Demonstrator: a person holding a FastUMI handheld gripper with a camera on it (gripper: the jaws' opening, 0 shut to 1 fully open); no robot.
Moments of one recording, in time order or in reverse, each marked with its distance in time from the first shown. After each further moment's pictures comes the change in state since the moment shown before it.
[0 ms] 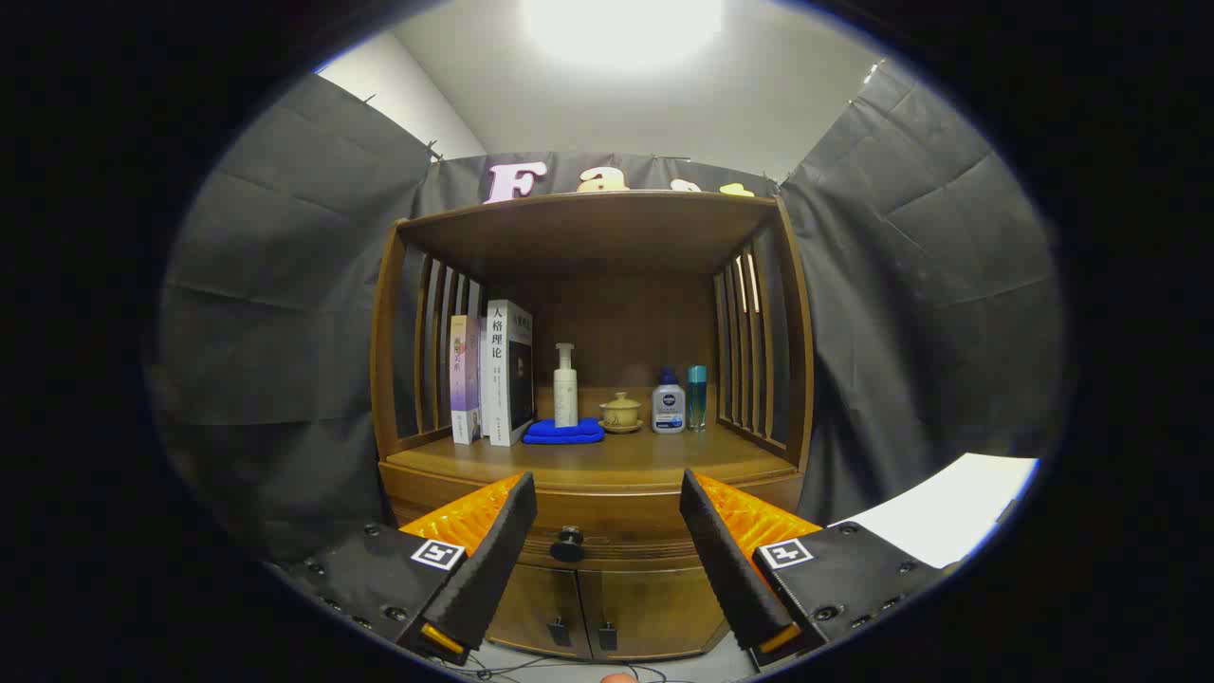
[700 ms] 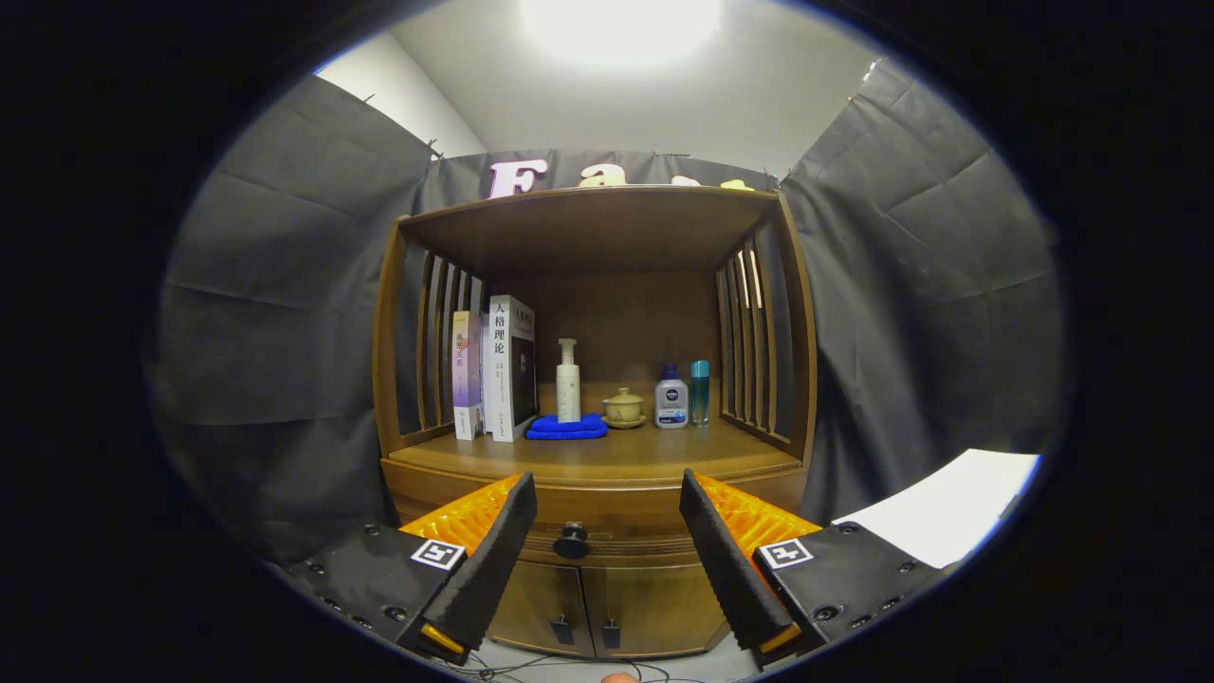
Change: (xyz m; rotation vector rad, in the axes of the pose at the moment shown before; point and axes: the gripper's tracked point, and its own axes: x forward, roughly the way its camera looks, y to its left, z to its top) arm 0.001 0.002 -0.004 0.010 0.002 0.002
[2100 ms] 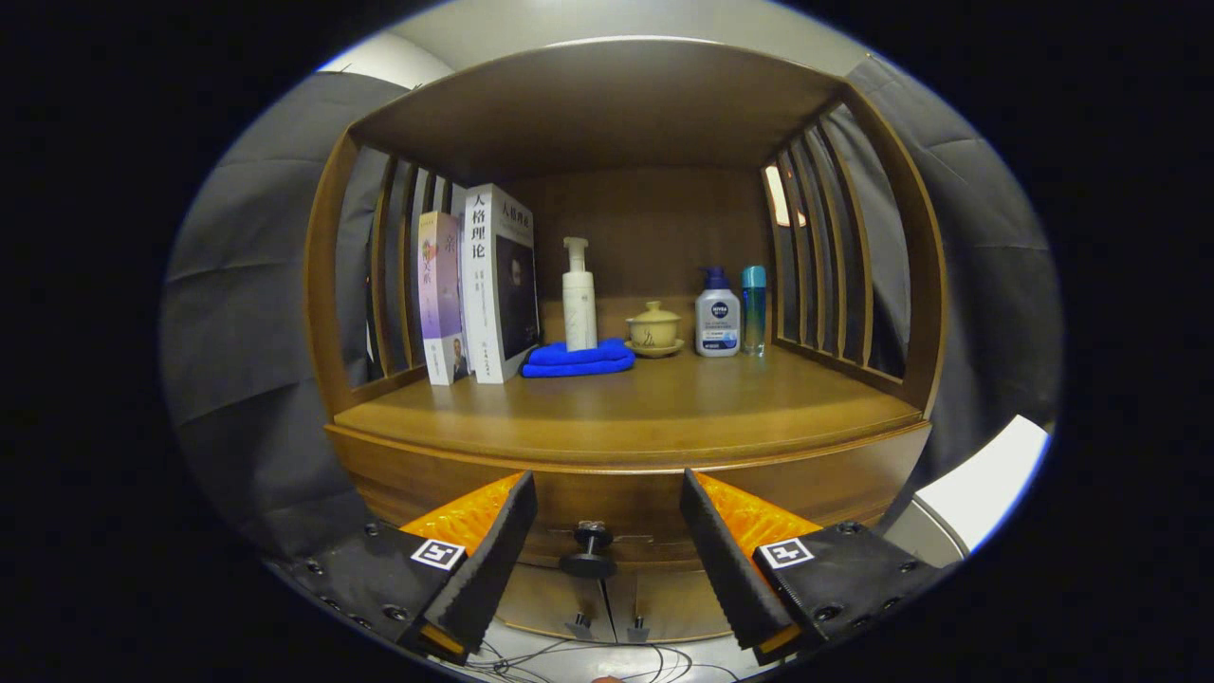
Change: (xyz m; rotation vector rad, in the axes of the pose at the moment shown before) arm 0.126 0.031 -0.083 0.022 0.261 0.055
